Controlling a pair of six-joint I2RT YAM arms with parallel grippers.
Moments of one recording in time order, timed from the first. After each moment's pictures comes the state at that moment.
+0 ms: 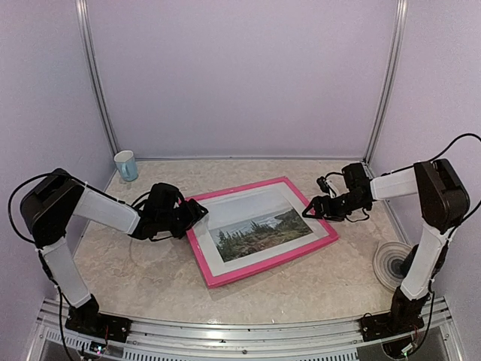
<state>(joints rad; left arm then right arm) -0.60 1.76 0.75 0.39 0.02 -1.07 0.21 1.85 1.03 -0.17 -0.60 0.11</state>
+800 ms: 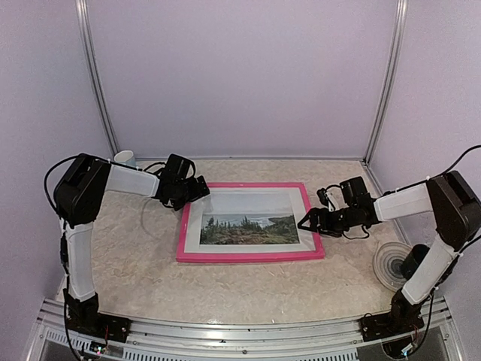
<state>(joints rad) -0.47 2.09 1.32 -0.01 -0.06 -0.75 0.33 1.66 0.76 0.02 -0.51 0.36</state>
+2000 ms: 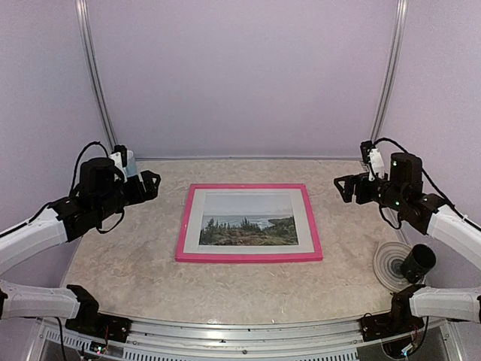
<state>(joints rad) -0.51 1.06 0.76 -0.10 -0.27 -0.46 0.31 1.00 0.73 -0.10 -0.07 0.08</state>
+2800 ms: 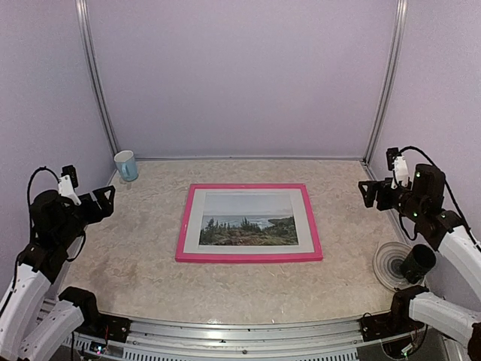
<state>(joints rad) -0.08 0.46 0.44 -0.14 -0.01 -0.31 0.12 0.77 0.62 -0.16 -0.09 0.01</state>
